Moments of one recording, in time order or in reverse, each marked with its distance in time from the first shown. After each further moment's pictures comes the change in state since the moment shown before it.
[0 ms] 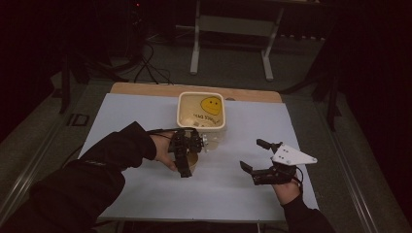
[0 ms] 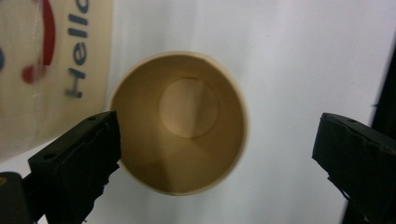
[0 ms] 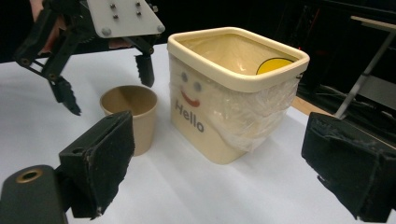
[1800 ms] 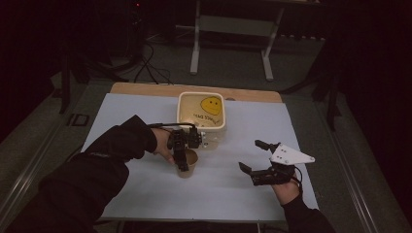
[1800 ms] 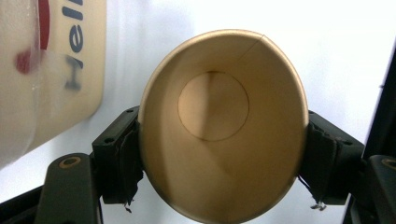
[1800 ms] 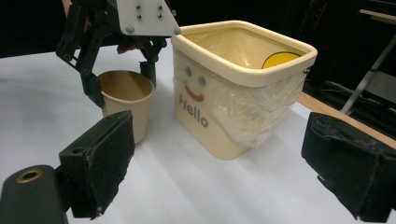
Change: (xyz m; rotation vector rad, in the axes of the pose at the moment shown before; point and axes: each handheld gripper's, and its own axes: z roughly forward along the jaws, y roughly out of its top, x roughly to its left) left arm 0.022 -0.003 0.004 0.036 -0.101 0.013; right arm 0.000 -0.001 0.003 0.017 0.017 -0.001
